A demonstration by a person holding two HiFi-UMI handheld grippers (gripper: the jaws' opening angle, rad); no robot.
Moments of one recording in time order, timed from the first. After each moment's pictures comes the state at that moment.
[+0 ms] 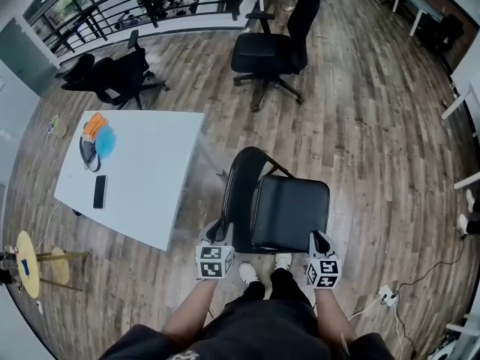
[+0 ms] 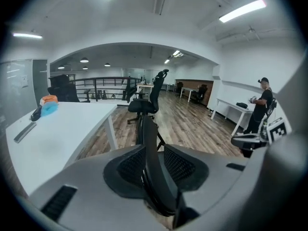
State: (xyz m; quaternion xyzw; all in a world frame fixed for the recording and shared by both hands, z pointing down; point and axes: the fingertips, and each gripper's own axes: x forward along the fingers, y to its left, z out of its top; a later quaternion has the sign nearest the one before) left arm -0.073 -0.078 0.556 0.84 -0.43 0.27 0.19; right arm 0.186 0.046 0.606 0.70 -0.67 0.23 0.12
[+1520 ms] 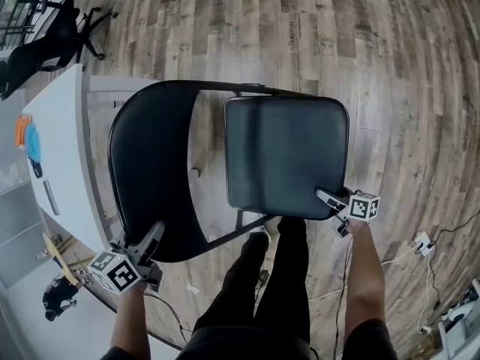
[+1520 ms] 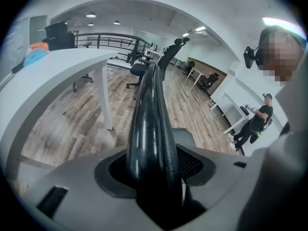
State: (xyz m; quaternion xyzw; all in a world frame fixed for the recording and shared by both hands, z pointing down) left arm -0.006 -0.145 0.722 0.77 -0.37 0.37 0.36; right arm 0.321 0.041 1.071 0.40 -0.63 0.65 -0.11
